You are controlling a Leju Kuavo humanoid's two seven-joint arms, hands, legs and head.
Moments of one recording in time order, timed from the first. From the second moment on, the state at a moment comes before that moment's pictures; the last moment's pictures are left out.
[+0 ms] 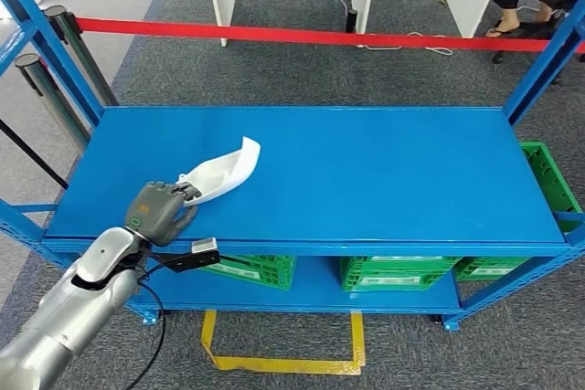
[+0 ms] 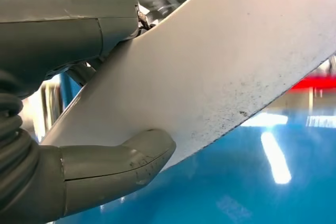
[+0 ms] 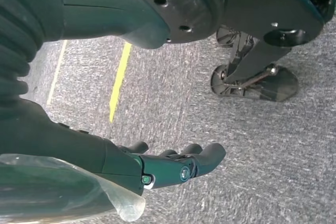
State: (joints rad) left arm -0.37 0.26 -0.48 -1.11 -0.93 0.38 -0.21; right arm -0.04 0.01 0.71 -0.16 -0.48 -0.05 -0.03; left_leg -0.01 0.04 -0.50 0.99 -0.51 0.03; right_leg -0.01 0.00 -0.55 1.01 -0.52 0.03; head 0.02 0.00
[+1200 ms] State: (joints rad) left arm 0.30 -0.05 -0.09 -1.80 -0.16 0.14 -0.63; right arm -0.02 -0.02 0.69 -0.14 -0.65 -0.06 -0.22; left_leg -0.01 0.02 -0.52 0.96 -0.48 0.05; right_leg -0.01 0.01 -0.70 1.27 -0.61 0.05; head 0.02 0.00
